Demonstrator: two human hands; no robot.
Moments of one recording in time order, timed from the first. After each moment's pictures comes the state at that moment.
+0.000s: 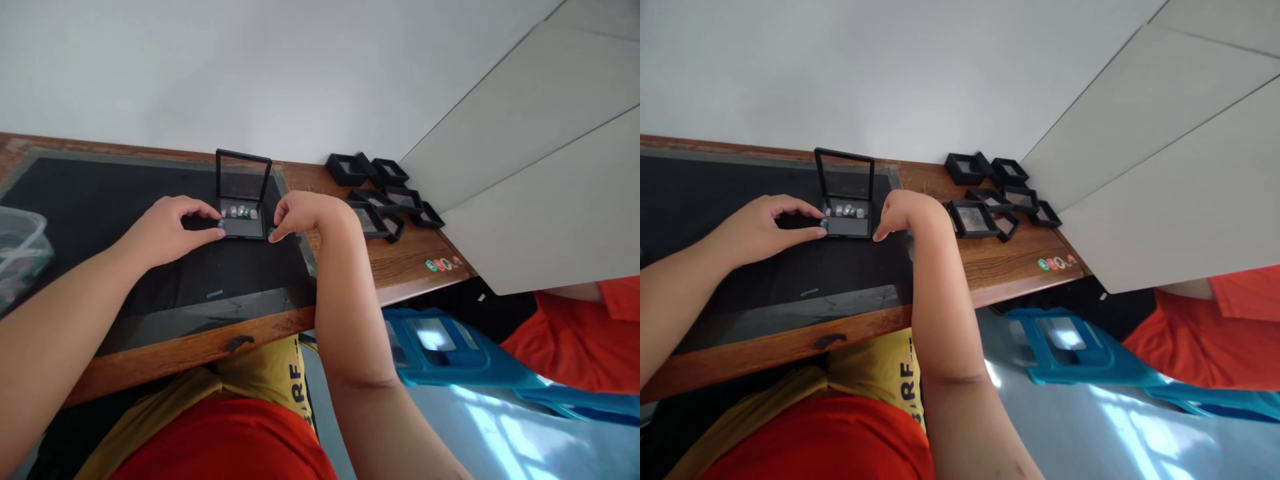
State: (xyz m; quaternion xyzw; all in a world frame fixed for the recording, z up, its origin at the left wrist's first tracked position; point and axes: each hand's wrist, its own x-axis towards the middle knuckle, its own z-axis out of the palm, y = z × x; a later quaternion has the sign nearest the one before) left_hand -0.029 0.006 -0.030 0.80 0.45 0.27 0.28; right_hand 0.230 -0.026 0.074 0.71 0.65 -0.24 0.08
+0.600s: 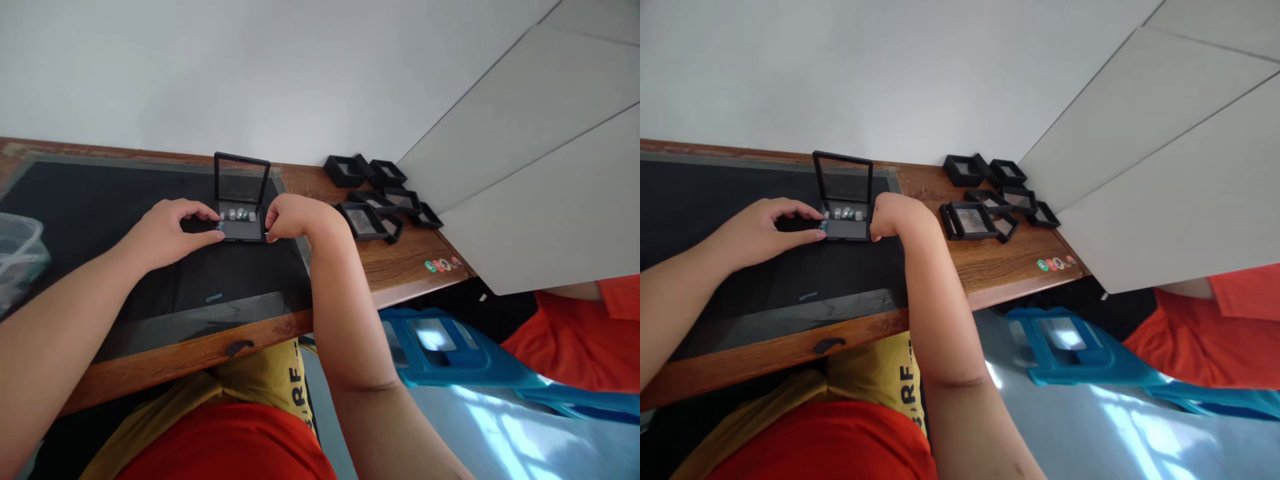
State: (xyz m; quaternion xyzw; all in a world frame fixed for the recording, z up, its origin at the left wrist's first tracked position) left_hand -0.030 0.011 -0.034 0.80 0.45 0.28 0.27; right_hand 0.212 -0.030 0.072 0.72 0.65 -0.23 0.07
